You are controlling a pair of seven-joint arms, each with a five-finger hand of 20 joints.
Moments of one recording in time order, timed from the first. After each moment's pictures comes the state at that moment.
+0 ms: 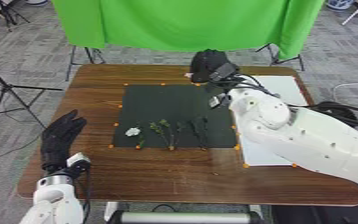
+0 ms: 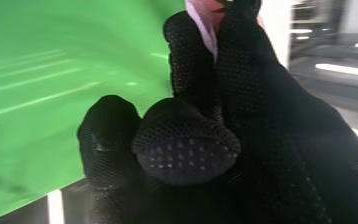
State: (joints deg) left arm 116.1 -63.6 -89.2 -106.1 46.4 21.4 23.7; right arm -33.8 -48.3 11.9 -92.9 -112.0 23.1 15.0
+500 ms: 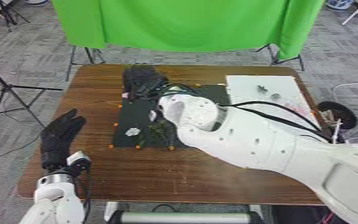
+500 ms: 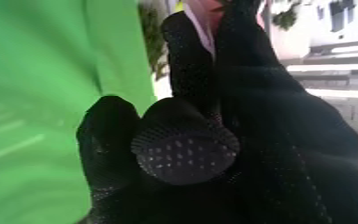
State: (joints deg) left arm 115.3 -63.6 -88.9 -105.6 45.7 22.4 24.4; right arm -34.5 -71.2 10.6 -83.4 -112.5 11.4 15.0
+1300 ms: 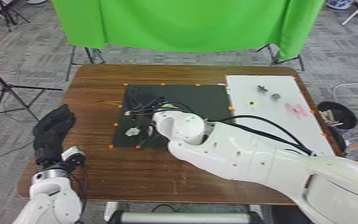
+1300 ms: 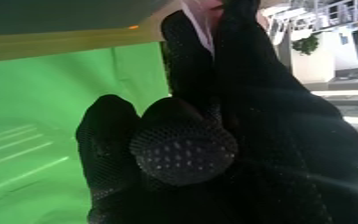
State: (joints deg) left arm 112.9 -64.2 -90.3 -103.5 47.4 23.3 24.4; right arm -39.4 -76.2 10.2 -75.9 -115.2 9.8 18.5
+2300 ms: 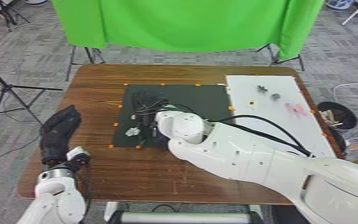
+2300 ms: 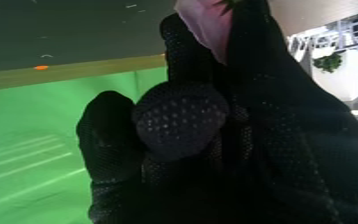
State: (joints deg) left arm 112.3 -64.6 -88.9 -103.3 46.8 22.3 23.9; right arm -40.0 -76.7 11.2 -74.7 -114.2 4.7 21.8
